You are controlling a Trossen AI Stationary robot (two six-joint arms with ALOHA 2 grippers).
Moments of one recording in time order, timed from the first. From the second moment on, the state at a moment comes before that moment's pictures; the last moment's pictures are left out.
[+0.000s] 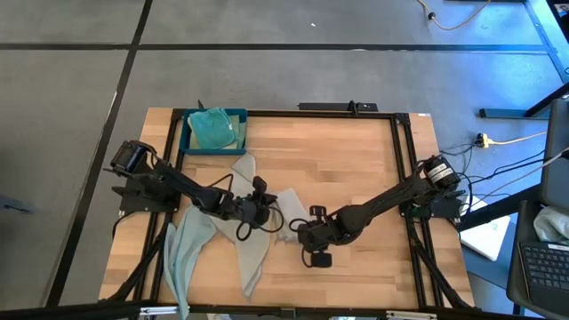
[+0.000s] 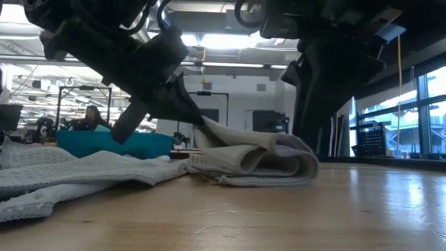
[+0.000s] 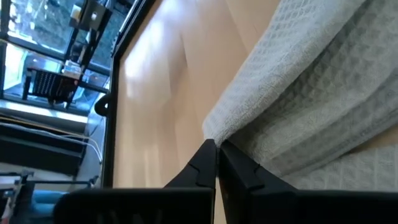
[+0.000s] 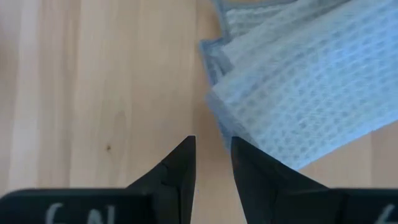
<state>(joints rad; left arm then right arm) -0.29 1.66 0.67 0.36 -0.66 0.61 0.43 1.86 1.25 -0.55 0.14 0.38</state>
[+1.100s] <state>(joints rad) -0.30 1.66 0.58 0.39 -0.77 0.37 0.19 1.85 1.17 -0.43 -0.02 0.65</state>
